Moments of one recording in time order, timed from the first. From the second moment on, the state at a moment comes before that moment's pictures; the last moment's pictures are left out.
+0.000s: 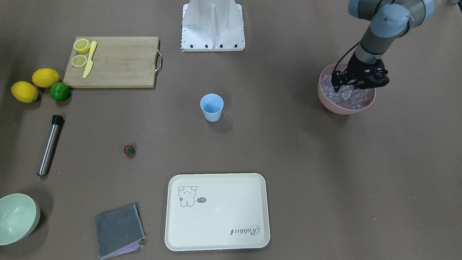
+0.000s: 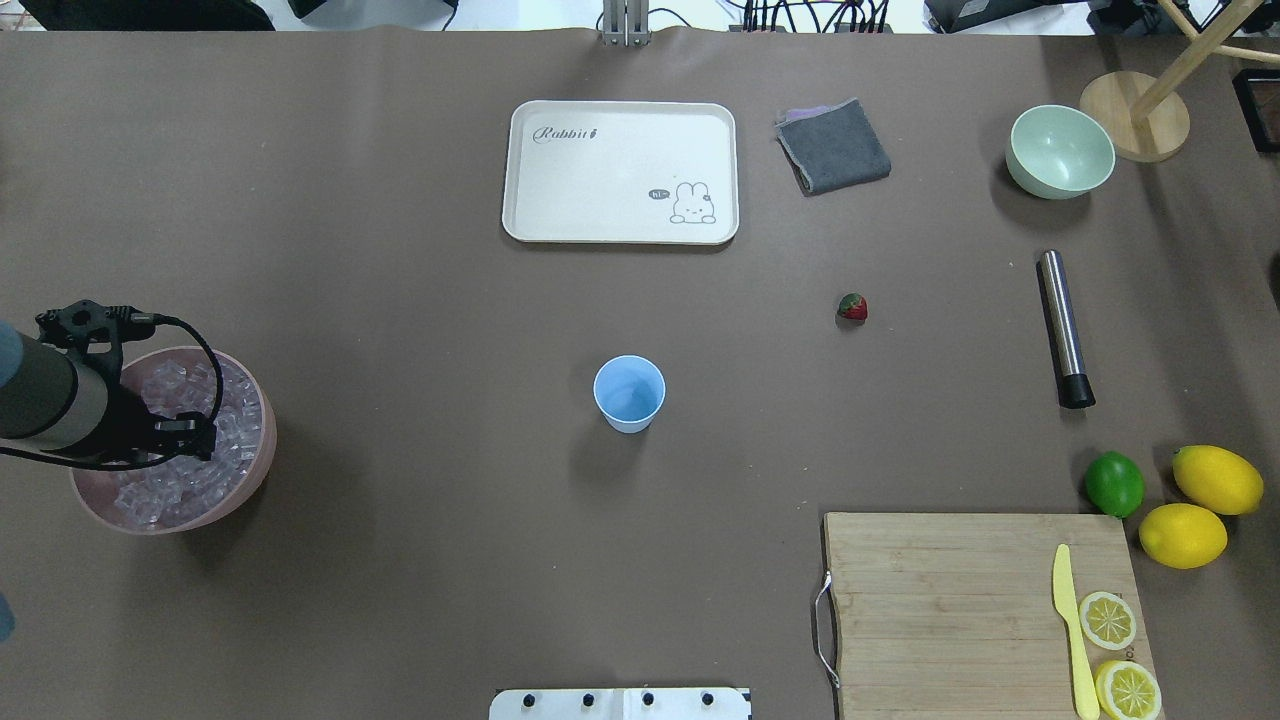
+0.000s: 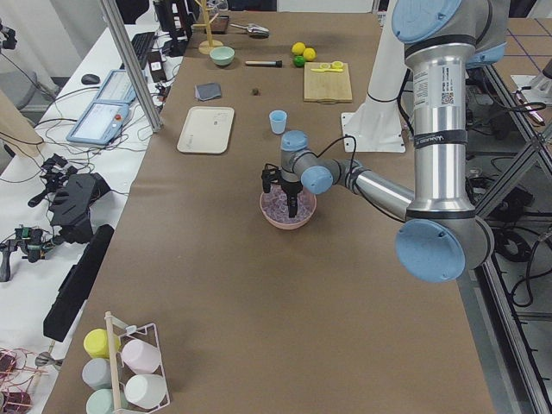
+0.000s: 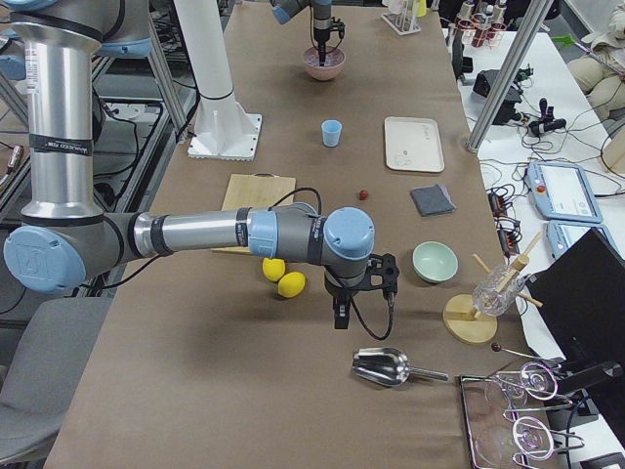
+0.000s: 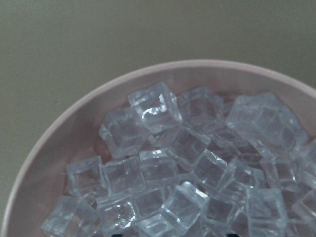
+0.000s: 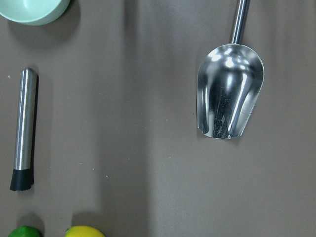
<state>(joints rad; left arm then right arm) -0.68 -1.47 -1.98 -1.87 -1.98 -1.14 1.65 -1.63 1.77 -1.76 2.41 -0.10</state>
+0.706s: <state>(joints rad) -0.69 -1.48 -1.99 -1.87 -1.98 -1.13 1.65 -1.63 1.77 -1.76 2.41 -0.10</state>
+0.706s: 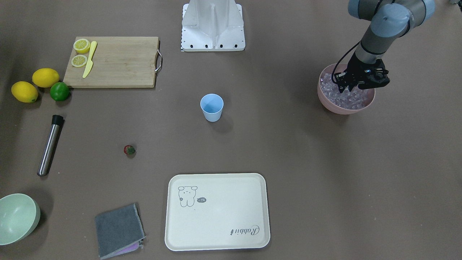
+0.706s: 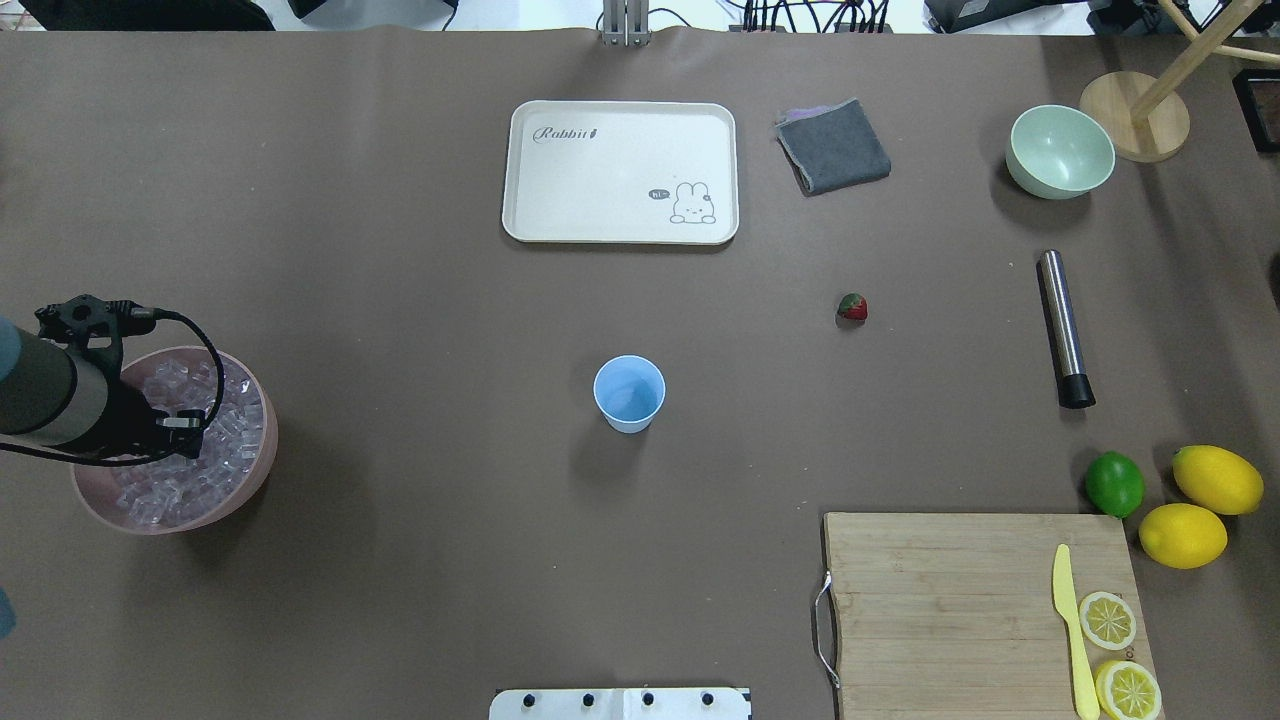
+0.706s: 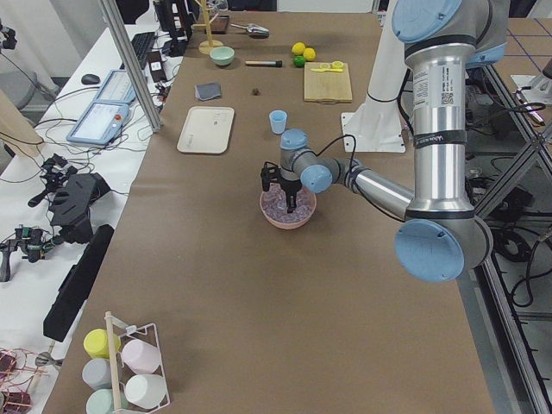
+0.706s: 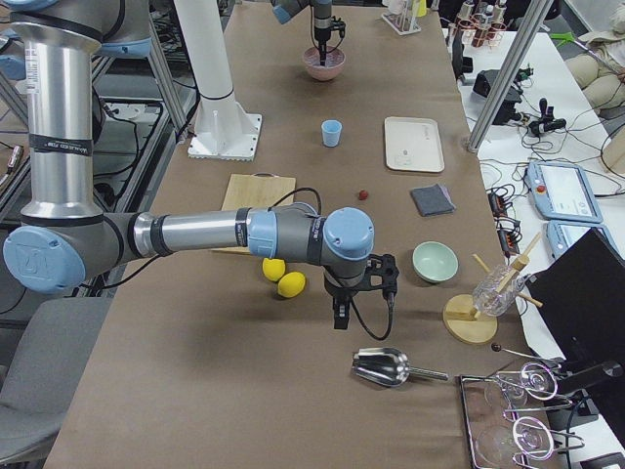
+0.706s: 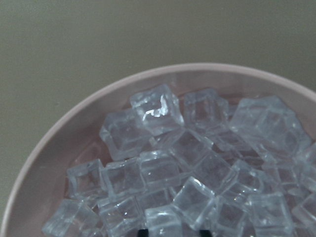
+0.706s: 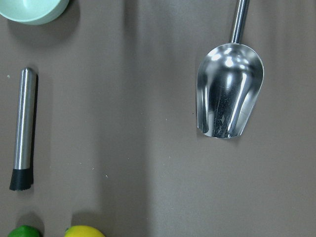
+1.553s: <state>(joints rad) -0.80 -1.44 -2.11 -1.87 -1.98 -1.13 1.65 -1.63 1.77 -1.76 2.41 -0.10</state>
